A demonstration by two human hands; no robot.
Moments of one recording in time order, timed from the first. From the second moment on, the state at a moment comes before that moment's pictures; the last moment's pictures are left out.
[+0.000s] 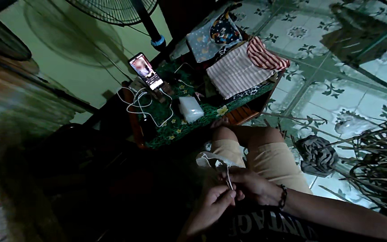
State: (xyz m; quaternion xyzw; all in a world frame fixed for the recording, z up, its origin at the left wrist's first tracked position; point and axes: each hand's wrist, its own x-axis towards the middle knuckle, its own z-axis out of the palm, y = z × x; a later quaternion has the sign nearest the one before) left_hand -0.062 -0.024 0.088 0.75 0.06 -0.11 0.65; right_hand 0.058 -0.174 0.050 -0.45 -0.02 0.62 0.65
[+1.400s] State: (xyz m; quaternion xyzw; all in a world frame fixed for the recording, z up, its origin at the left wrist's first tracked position) left_hand -0.055 -0.021 0.072 0.71 0.15 -0.06 0.69; right_hand 0.056 -0.208 0.054 -0.69 -0.52 0.20 0.46
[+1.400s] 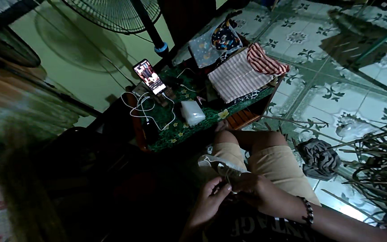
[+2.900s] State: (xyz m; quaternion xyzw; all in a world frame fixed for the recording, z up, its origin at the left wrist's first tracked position) left_hand -0.045 -0.045 0.049 0.92 0.23 0.08 0.31; right_hand 0.052 -0.223 0.071 -0.67 -0.60 0.17 0.39
